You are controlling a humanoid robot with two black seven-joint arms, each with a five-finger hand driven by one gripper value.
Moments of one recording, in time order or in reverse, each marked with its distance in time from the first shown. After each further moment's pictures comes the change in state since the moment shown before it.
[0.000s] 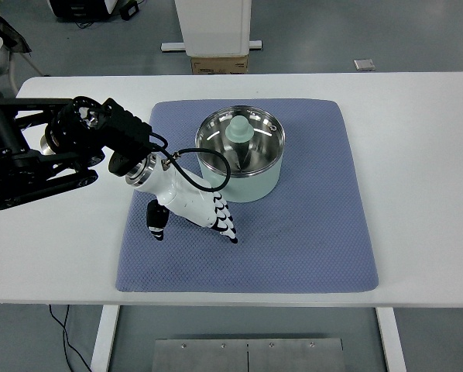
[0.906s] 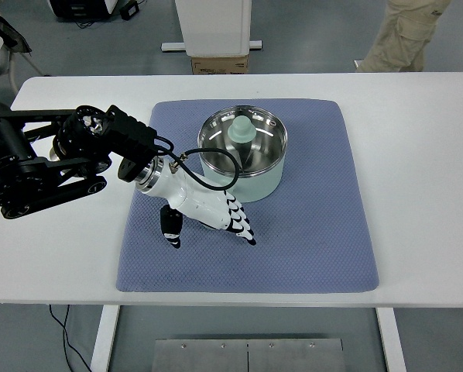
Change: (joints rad) left arm 0.078 -0.016 -0.083 0.022 -0.042 0.015 0.000; right arm 0.000 0.000 0.000 0.000 0.000 0.000 0.000
